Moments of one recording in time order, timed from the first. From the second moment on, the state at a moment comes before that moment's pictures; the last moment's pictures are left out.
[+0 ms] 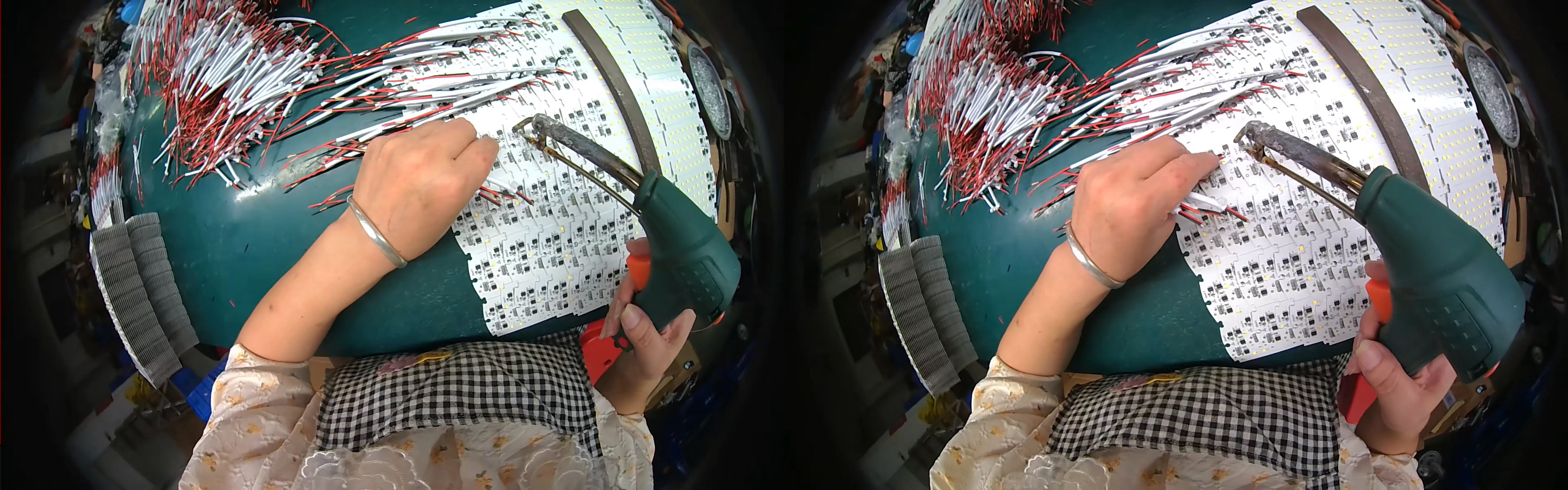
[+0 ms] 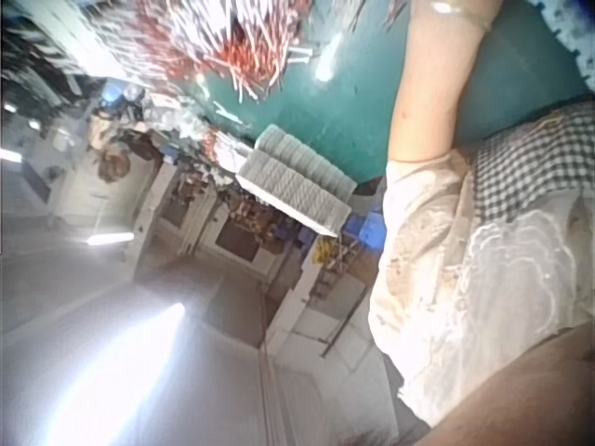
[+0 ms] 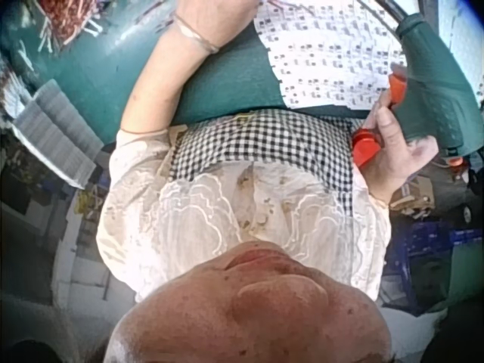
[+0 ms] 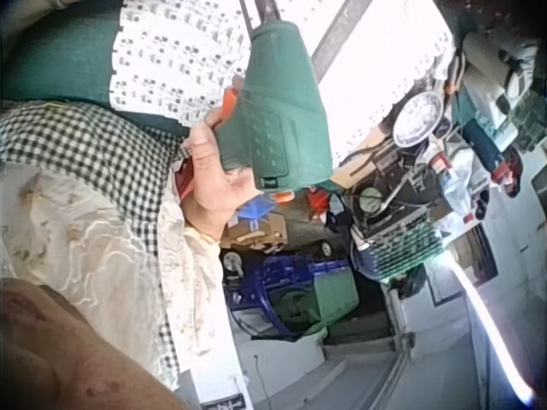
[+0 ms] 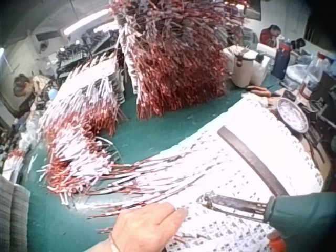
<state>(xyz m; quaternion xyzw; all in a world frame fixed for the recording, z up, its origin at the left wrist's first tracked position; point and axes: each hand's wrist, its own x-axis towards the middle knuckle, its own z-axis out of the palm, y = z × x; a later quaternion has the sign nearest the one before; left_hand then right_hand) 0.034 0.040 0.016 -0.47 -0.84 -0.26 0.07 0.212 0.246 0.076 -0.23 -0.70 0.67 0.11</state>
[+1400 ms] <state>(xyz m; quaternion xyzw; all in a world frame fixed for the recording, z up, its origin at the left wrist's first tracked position) 0.028 0.036 0.002 -0.51 -0.80 -0.29 0.10 0.229 0.256 0.090 -0.26 -0.66 0.70 0.09</state>
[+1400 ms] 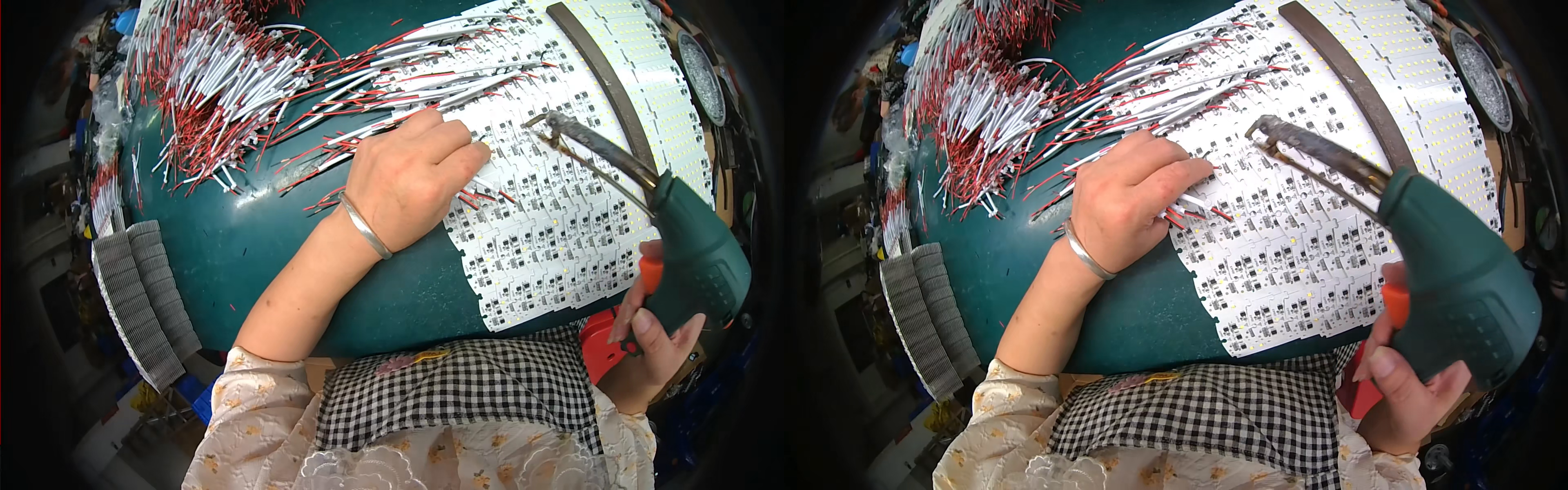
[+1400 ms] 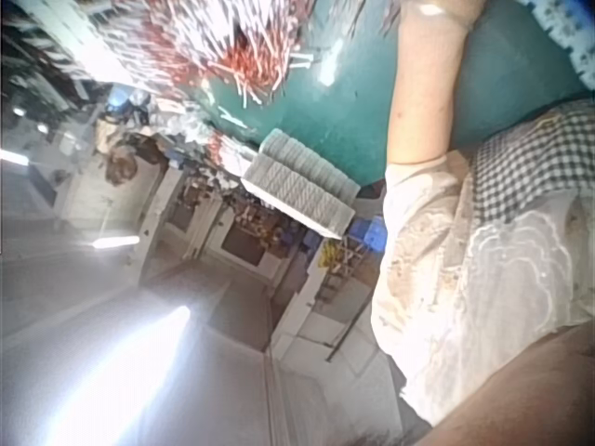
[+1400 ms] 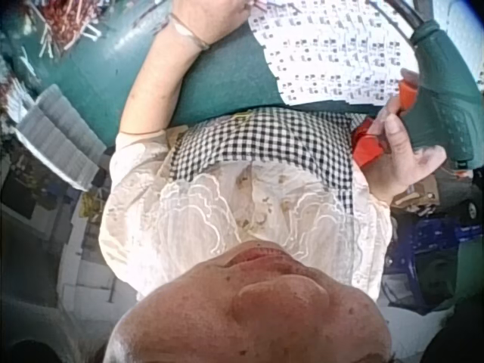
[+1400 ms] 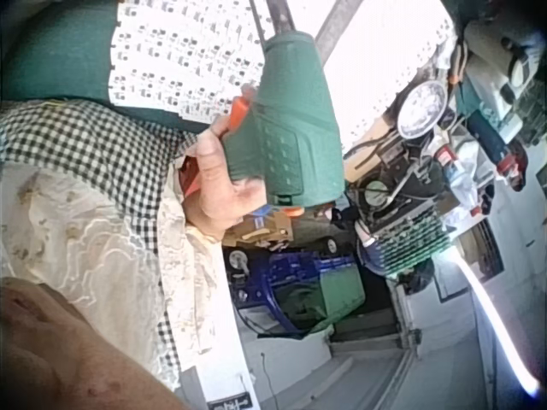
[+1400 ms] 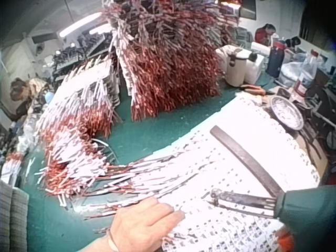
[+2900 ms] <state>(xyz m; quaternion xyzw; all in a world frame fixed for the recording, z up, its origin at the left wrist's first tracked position) 0.032 0.048 0.004 -0.48 -0.81 -0.32 0.11 0.220 0.249 0.076 -0.27 -0.67 0.68 0.11</state>
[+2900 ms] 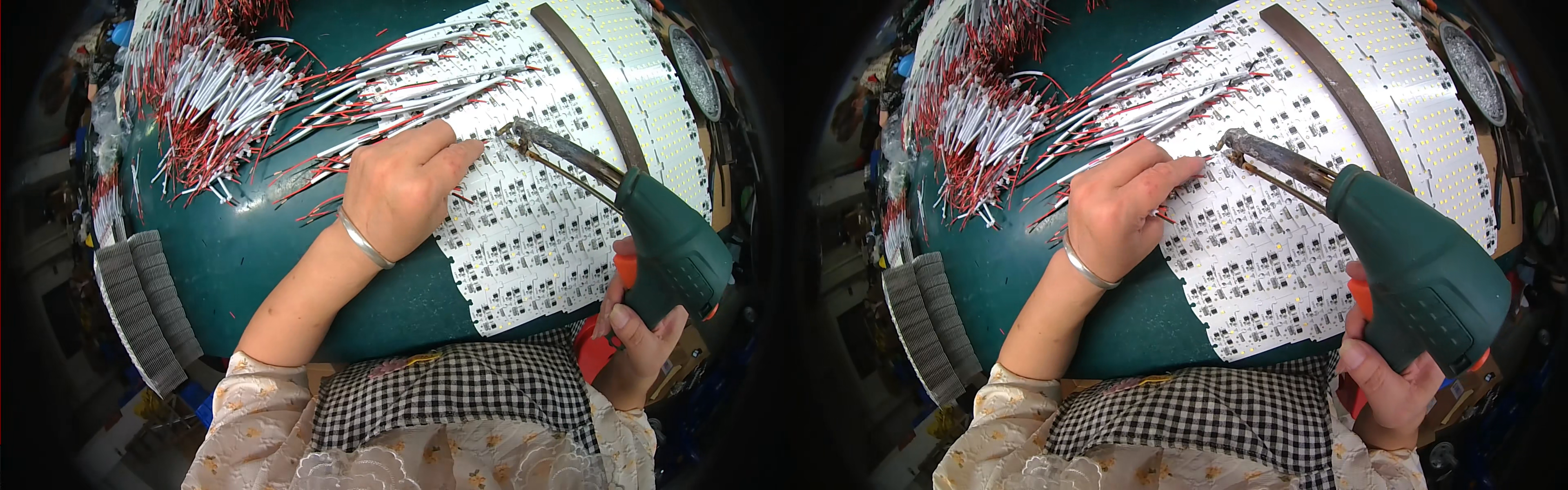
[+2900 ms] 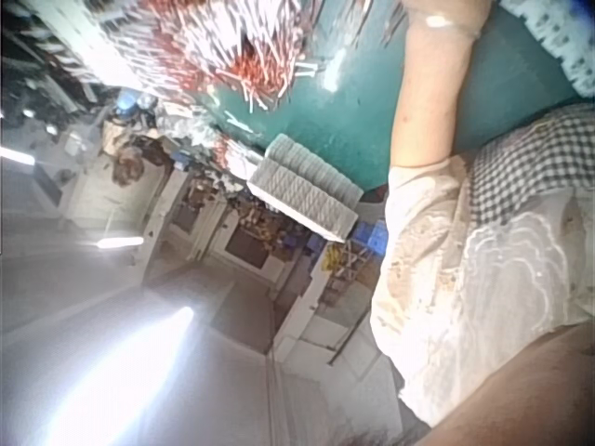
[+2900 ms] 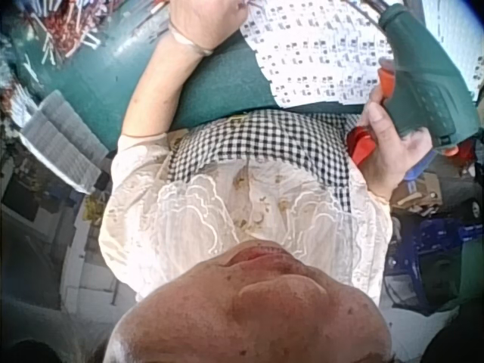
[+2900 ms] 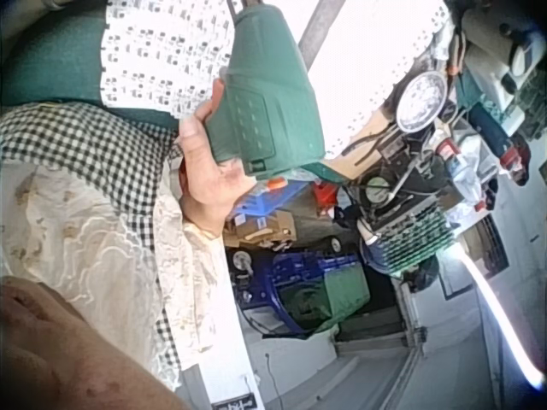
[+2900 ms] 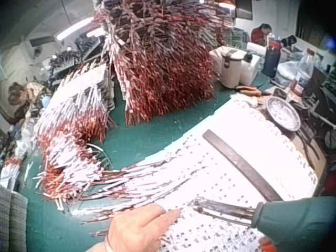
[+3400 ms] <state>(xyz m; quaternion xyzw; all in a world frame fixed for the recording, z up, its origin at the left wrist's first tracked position) 0.031 0.048 0.006 -0.47 -0.82 -0.33 0.08 0.220 0.251 0.072 -0.24 -0.67 0.70 0.06</state>
